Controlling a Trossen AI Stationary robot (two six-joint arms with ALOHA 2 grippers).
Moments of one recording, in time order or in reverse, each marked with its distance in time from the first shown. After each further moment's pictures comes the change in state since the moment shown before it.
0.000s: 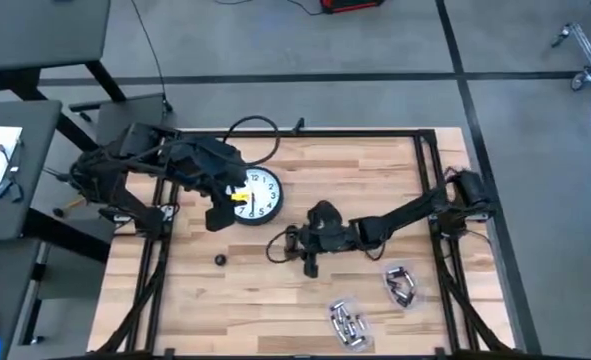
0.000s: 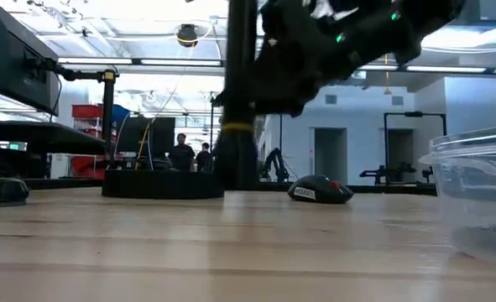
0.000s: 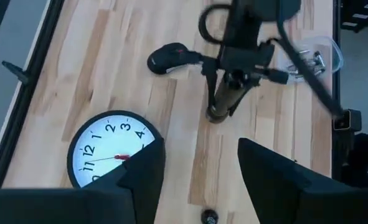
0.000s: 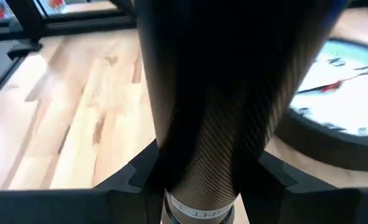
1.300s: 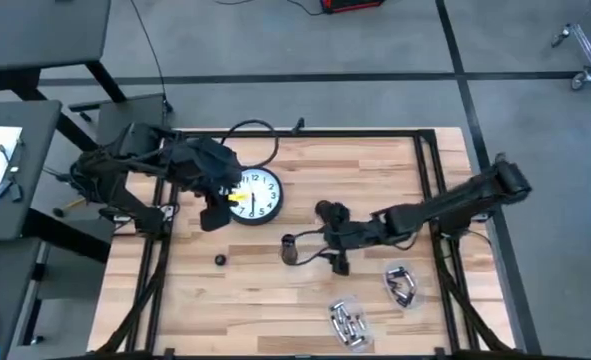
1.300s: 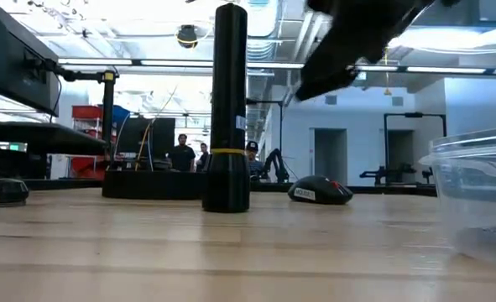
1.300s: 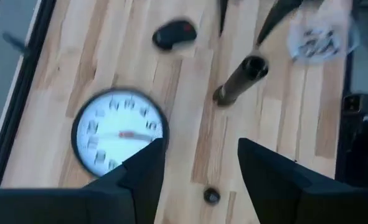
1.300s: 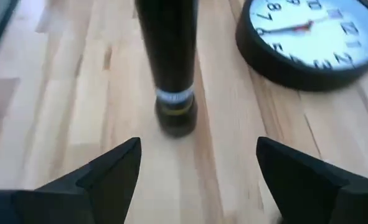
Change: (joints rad) left arm 0.000 -0.001 -0.013 -0.134 0.000 -0.060; right arm 0.069 -0.422 0.010 -0.709 -0.006 0.150
